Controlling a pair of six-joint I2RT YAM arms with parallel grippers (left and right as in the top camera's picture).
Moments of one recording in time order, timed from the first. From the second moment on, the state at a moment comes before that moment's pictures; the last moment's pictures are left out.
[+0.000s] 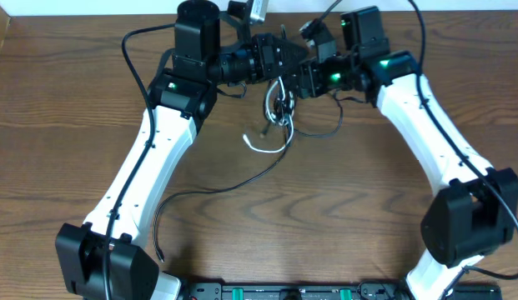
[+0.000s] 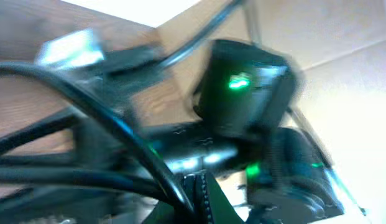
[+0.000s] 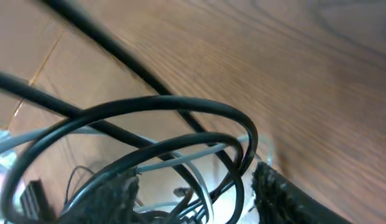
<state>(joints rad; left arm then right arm) -0.31 1.63 1.48 -0.15 0.95 -0.84 0.33 1.88 1.63 -0.61 -0.62 0.09</state>
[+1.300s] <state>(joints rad) -0.07 1.63 1.47 0.45 1.03 -1.52 0.26 1.83 1.64 -0.58 -0.89 -0.07</state>
